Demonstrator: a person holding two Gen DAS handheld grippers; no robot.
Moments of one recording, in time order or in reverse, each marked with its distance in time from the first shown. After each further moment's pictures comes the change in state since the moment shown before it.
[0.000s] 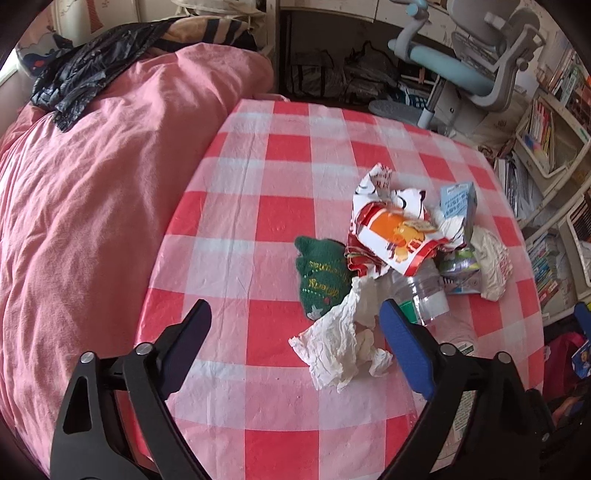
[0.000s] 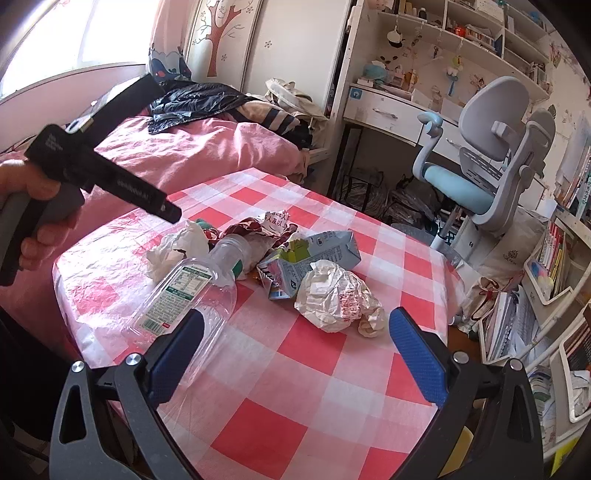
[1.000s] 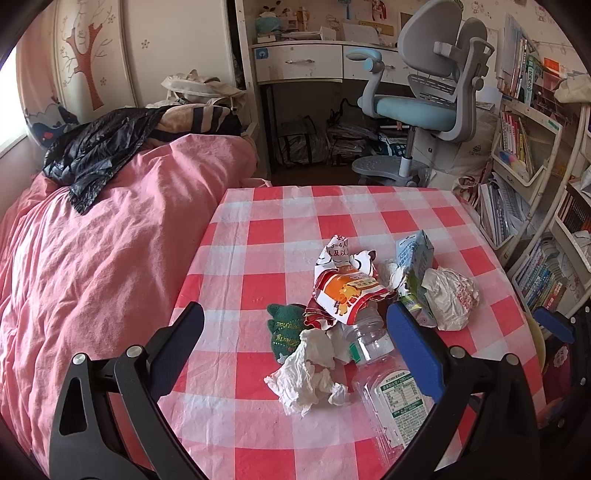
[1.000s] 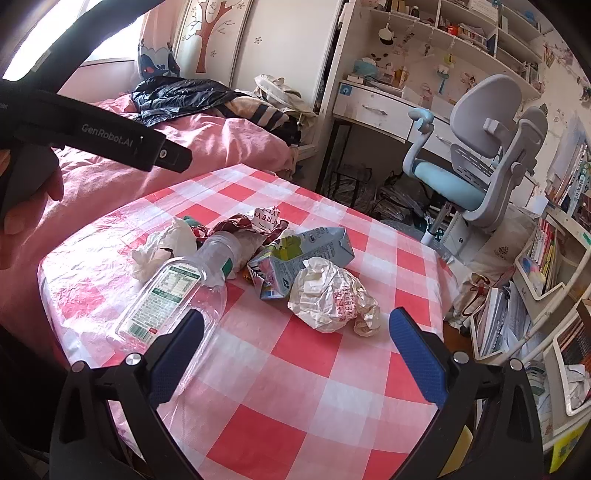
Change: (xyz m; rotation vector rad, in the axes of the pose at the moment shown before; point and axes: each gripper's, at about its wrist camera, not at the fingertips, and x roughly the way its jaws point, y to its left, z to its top) left arm -0.072 -0.045 -0.002 0.108 -0.282 0.057; right arm 0.009 0.005 -0.001 0.003 0.015 -0.057
